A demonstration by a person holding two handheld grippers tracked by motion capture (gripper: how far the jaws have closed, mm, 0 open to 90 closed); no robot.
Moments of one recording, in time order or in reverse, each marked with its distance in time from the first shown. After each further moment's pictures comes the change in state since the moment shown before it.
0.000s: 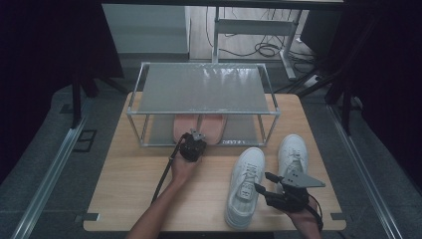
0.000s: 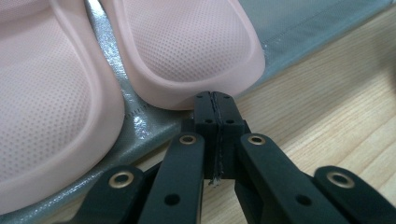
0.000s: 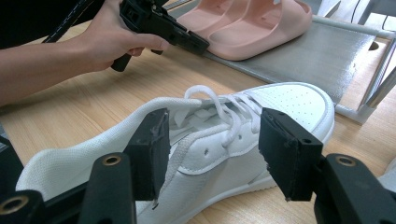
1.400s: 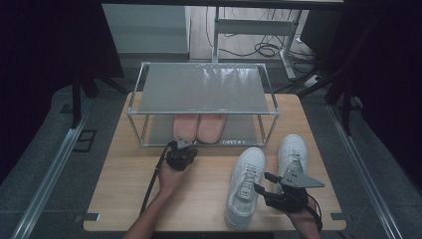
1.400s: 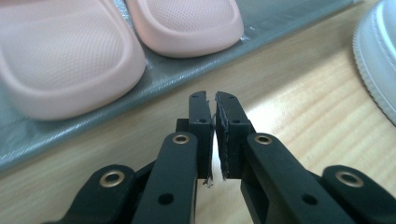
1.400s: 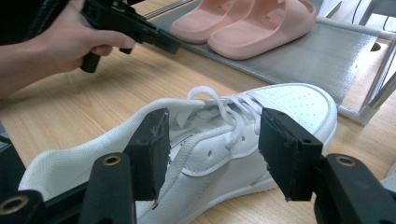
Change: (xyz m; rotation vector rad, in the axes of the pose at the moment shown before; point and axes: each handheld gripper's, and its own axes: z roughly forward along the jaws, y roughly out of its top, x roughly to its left) left arm 0.011 -0.033 -0.043 -0.047 -0.057 -0.061; right arm 0.002 0.000 0.001 0.001 0.002 -0.002
